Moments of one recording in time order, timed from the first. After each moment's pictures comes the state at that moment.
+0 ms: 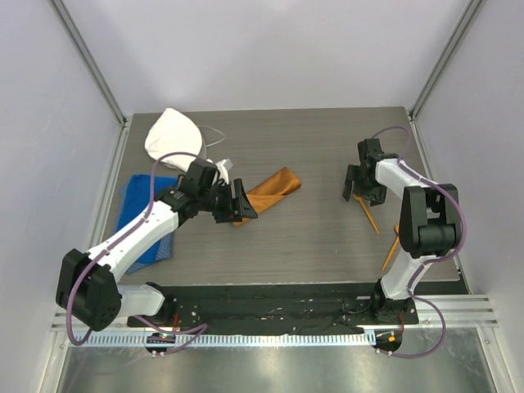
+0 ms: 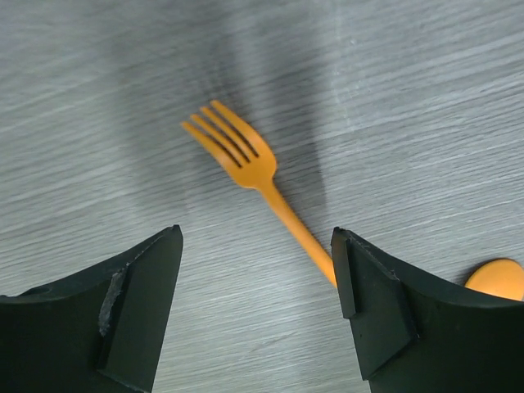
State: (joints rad) left arm -0.52 1.28 0.95 -0.48 0.41 -0.69; right arm 0.07 1.75 1.16 -0.63 0.16 0.30
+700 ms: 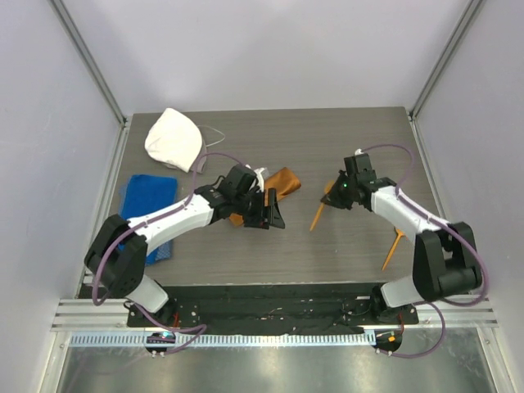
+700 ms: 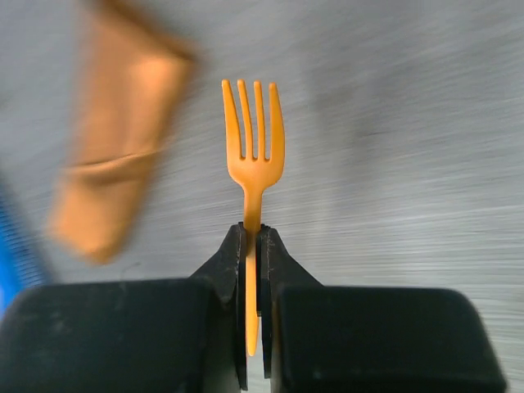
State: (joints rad) left arm -0.72 1.52 1.02 -0.33 0.37 -0.70; right arm 0.21 1.48 0.90 -0.40 -0.10 0.70
